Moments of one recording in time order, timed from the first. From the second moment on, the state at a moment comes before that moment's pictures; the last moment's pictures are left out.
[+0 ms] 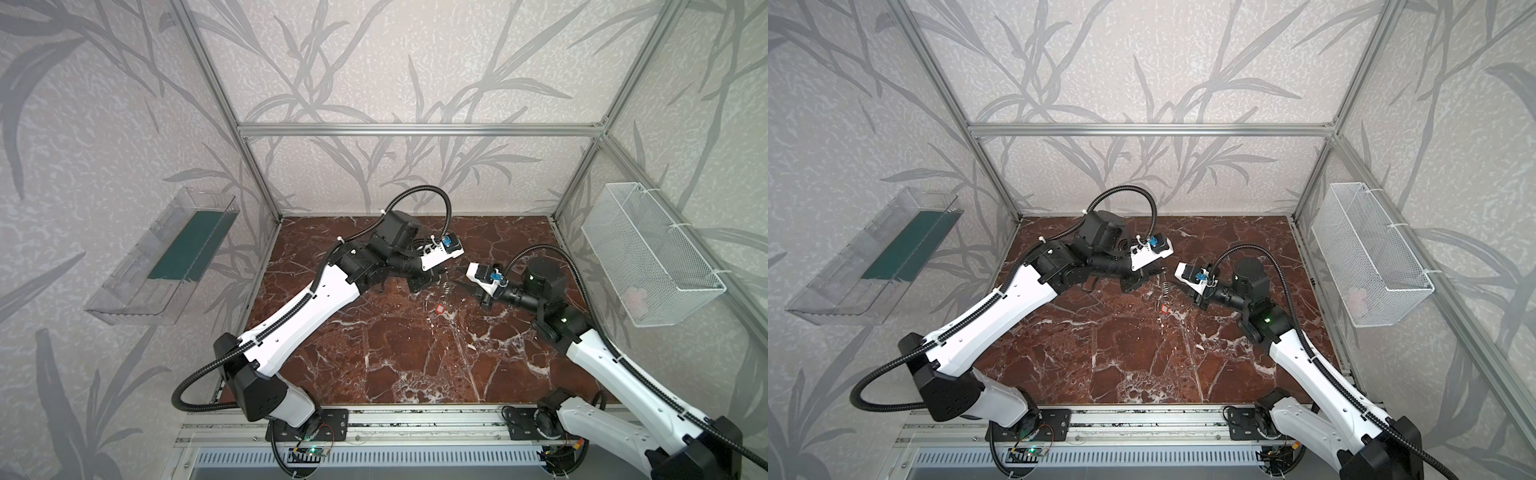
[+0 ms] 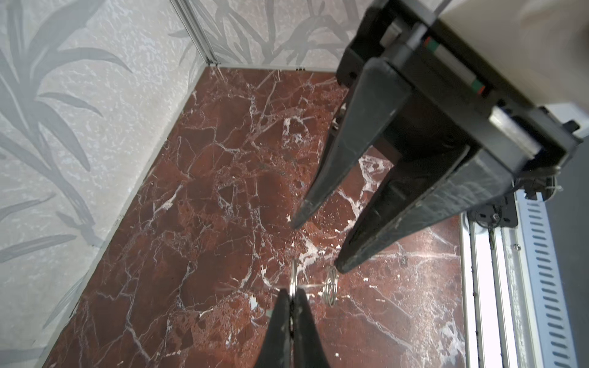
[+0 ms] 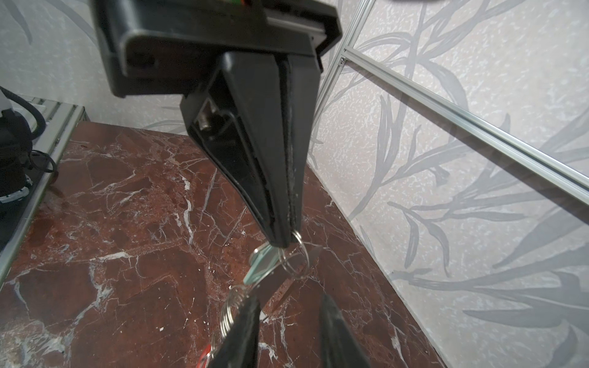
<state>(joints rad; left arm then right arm) -0.77 1.54 1.67 -0.85 0.32 0.49 0.47 0.98 0.79 -0.01 -0.58 -0.51</state>
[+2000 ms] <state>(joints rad) -0.82 1.50 1.61 -0.86 0.29 0.54 0.49 1.01 0.72 0.09 -0.70 -0.48</state>
